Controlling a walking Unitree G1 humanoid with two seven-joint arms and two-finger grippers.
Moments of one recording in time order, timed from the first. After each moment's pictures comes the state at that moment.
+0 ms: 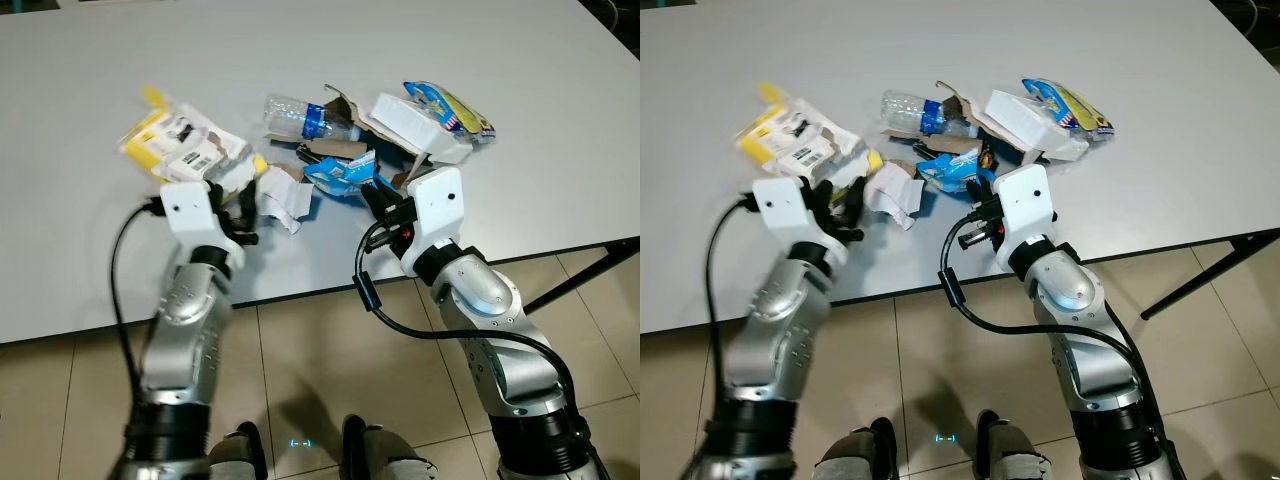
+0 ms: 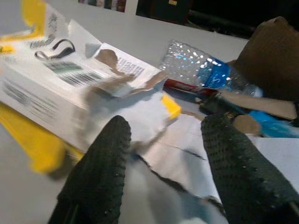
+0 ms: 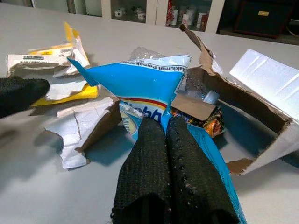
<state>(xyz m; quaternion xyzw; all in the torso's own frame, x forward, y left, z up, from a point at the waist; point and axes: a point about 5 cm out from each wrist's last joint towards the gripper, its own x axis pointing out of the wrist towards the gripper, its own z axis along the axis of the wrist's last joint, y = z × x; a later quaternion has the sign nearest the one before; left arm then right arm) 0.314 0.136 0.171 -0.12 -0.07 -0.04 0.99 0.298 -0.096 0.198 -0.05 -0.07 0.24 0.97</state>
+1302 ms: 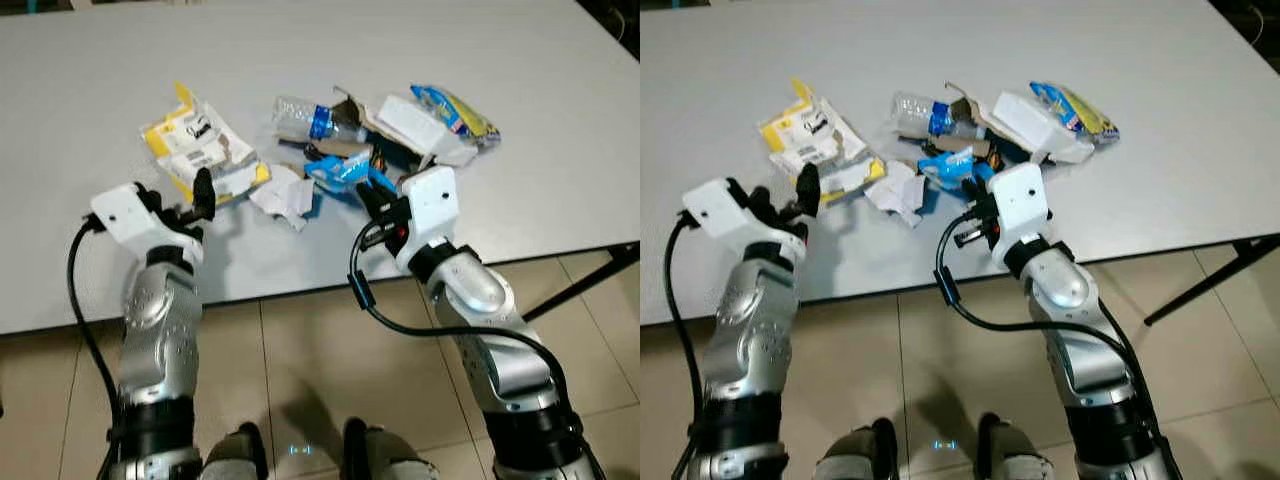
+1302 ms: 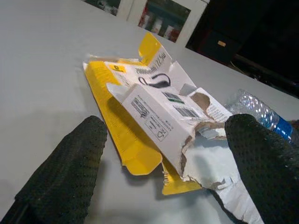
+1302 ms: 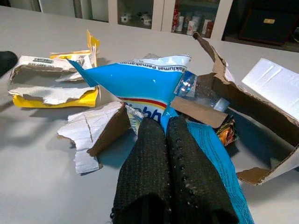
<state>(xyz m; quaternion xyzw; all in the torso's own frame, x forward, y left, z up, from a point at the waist) 0.319 0.184 0.171 -0.20 -0.09 0.05 0.97 0.300 -0.093 0.196 -0.05 -0.07 0.24 0.97</state>
